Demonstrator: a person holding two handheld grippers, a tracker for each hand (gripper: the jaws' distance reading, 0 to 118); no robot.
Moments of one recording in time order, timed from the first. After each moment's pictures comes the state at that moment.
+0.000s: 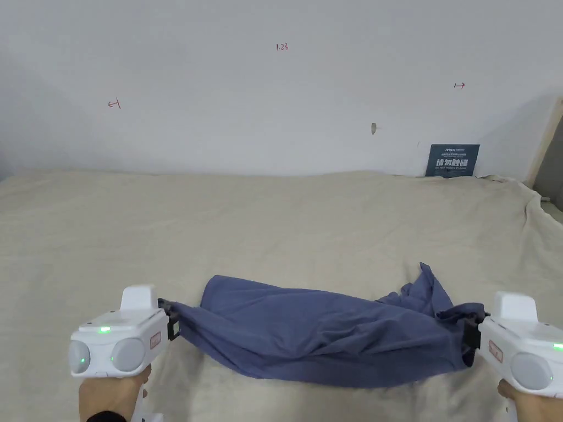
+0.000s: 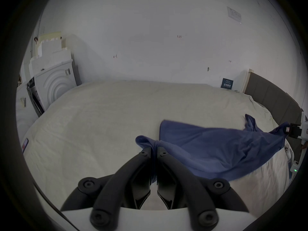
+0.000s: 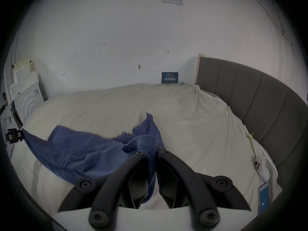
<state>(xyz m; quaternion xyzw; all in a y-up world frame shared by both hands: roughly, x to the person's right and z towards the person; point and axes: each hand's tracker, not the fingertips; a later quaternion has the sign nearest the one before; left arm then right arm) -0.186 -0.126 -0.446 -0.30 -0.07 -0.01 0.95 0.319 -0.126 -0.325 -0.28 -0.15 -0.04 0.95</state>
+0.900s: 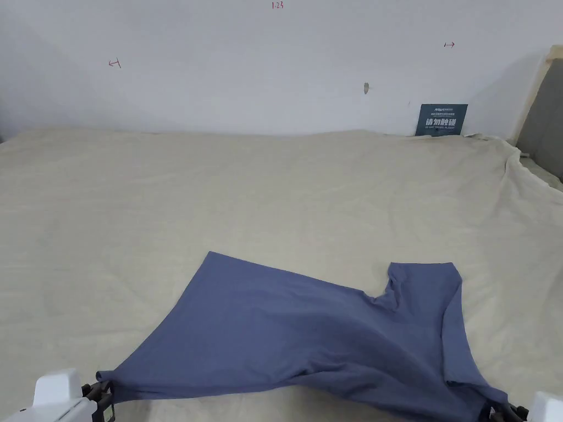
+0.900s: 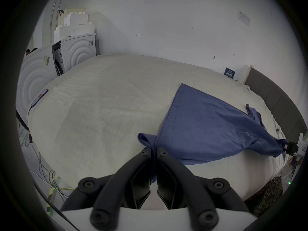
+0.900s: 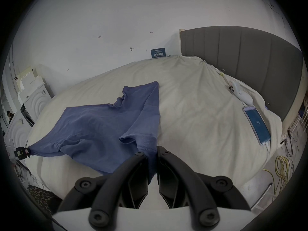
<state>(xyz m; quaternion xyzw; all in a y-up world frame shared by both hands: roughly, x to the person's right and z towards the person) -0.281 -0.172 -0.208 -0.35 -0.04 0.03 0.93 0.293 -0.185 -0.073 -0.33 -0.14 -0.12 0.93</state>
